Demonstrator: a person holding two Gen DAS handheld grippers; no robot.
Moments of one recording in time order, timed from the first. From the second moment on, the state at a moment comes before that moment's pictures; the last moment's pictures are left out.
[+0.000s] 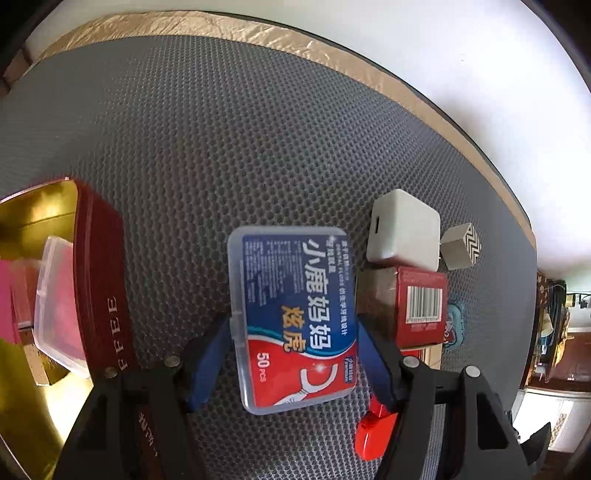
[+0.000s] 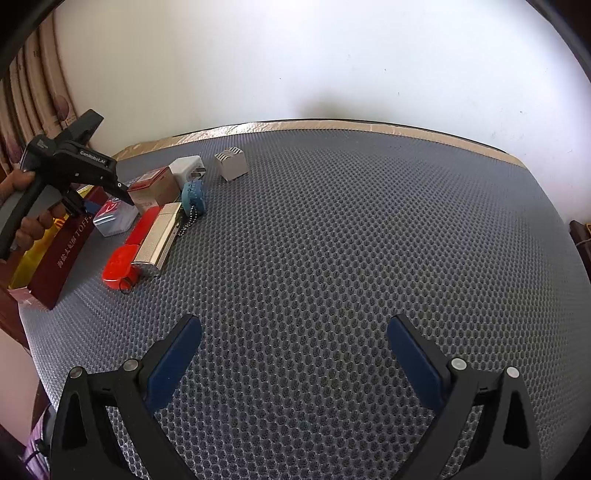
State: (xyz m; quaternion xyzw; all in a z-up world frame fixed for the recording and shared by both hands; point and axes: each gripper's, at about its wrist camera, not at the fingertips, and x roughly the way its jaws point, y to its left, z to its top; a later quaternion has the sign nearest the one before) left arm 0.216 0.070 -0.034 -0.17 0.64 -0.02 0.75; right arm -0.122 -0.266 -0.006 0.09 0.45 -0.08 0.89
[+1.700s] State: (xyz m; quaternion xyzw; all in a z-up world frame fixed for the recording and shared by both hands) left arm -0.026 0.172 0.066 -0.28 0.52 -0.07 0.81; right arm 0.107 -0.087 0.007 -0.35 0.51 0.24 0.75
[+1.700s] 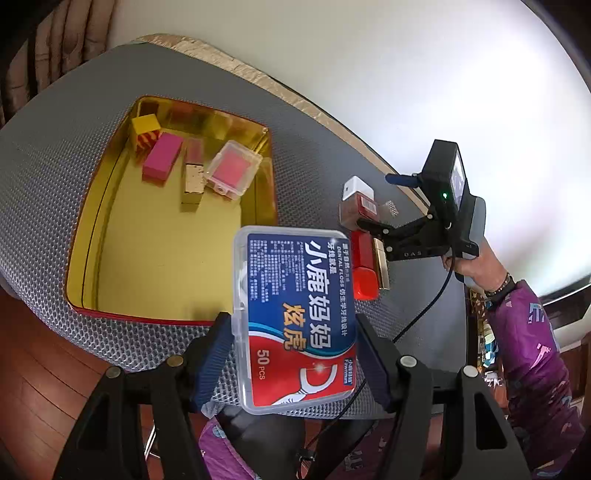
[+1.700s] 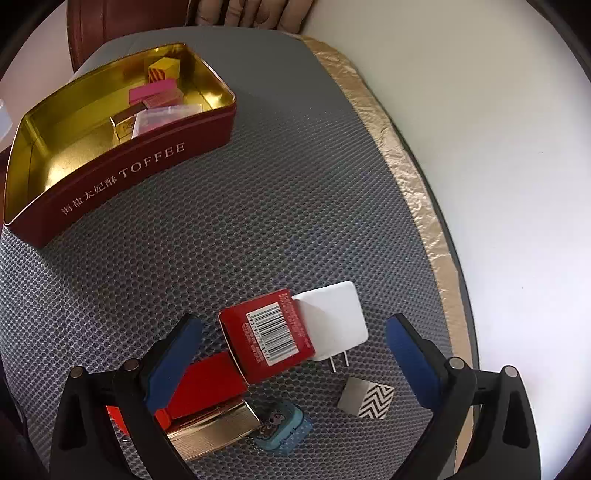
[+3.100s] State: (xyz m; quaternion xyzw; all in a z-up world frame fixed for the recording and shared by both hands) left arm 0.061 0.253 0.015 -0.16 0.54 0.03 0.83; right arm -0.023 -0.083 0.096 -0.03 0.44 0.24 0.86
